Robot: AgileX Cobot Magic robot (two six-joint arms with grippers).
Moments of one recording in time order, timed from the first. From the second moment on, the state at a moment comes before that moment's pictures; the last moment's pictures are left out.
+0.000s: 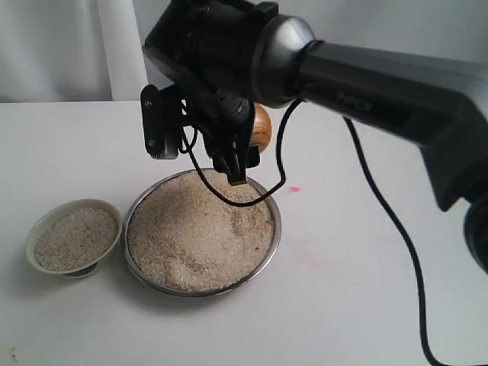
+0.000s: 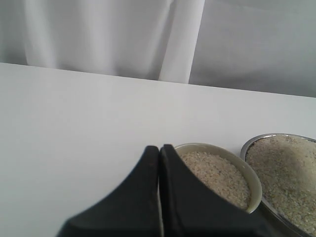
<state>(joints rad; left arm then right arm) -0.04 0.00 0.00 0.20 0.29 -0.33 0.83 2.20 -1.98 -0.55 1.21 -0.71</state>
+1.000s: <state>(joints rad) -0.04 0.00 0.00 0.20 0.29 -0.33 0.84 2.46 -1.98 -0.85 1.06 -0.81</state>
